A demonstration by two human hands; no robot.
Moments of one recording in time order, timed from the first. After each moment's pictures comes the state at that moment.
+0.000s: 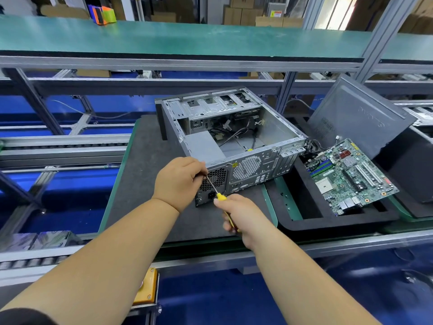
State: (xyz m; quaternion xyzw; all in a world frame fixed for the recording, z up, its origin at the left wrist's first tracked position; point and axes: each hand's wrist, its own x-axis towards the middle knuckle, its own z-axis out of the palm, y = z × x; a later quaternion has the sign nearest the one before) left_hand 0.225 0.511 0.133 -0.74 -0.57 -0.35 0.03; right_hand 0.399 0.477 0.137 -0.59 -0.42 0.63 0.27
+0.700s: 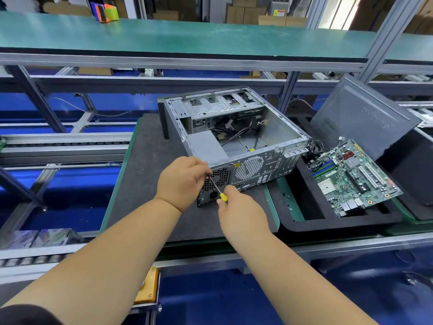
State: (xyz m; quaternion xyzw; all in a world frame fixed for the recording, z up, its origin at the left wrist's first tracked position) left_hand 0.225 0.511 0.130 -0.75 -0.55 -0.35 0.04; right_hand 0.388 0.467 0.148 -0.64 -0.73 0.21 0.14
